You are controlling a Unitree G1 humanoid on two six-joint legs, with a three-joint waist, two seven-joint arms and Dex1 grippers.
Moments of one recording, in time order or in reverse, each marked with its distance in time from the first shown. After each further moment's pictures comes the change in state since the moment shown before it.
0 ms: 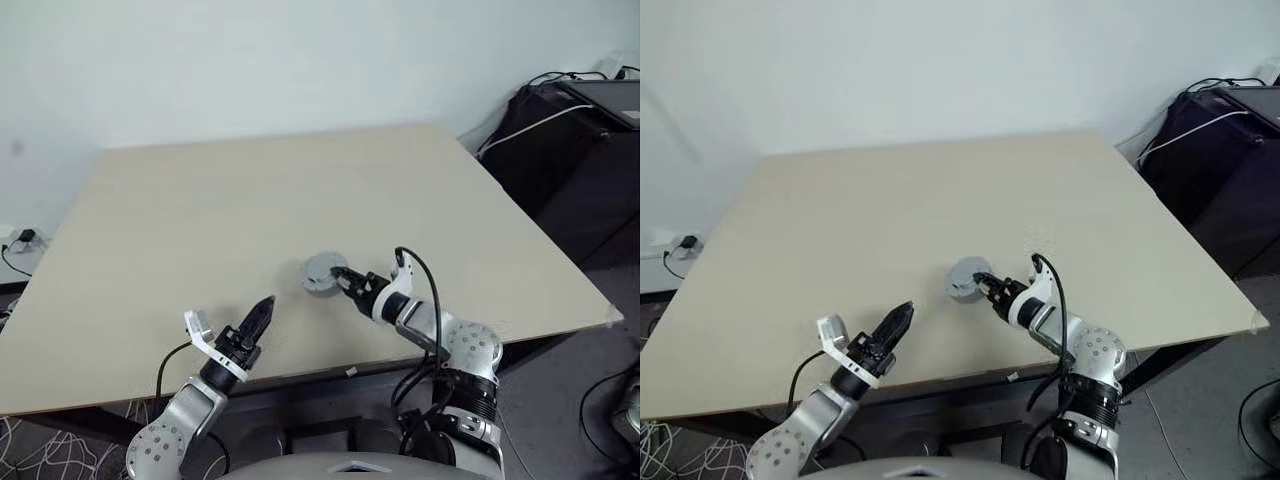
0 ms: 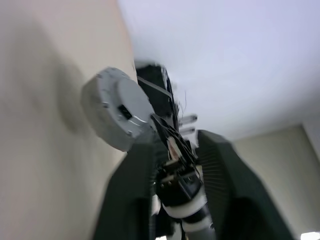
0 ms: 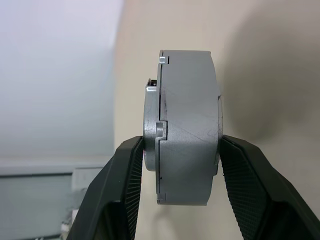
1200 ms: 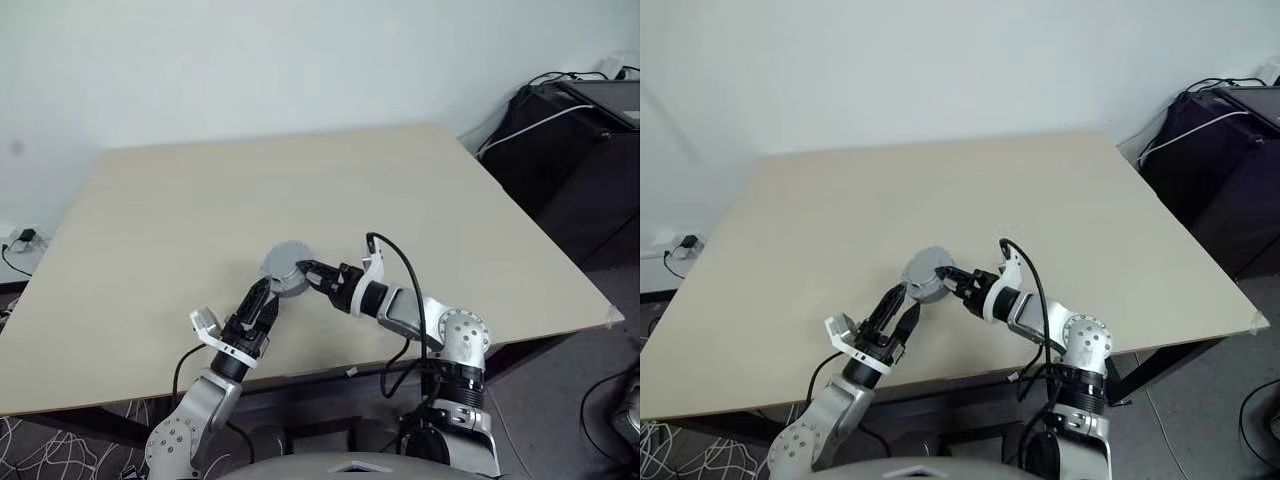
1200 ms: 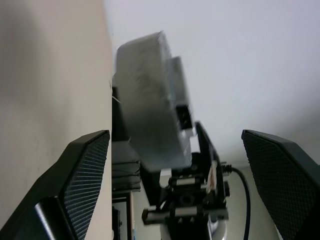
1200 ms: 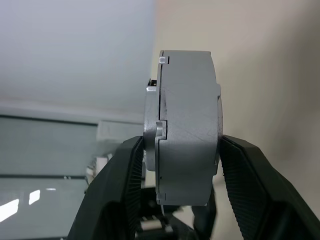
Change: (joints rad) left arm -0.032 0.003 -0.102 0.111 -0.206 -0.136 0.041; right arm 0.015 -0.020 0.159 -0.037 0.316 0.094 -0.193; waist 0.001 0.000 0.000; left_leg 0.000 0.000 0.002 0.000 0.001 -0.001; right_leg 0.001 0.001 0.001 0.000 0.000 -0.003
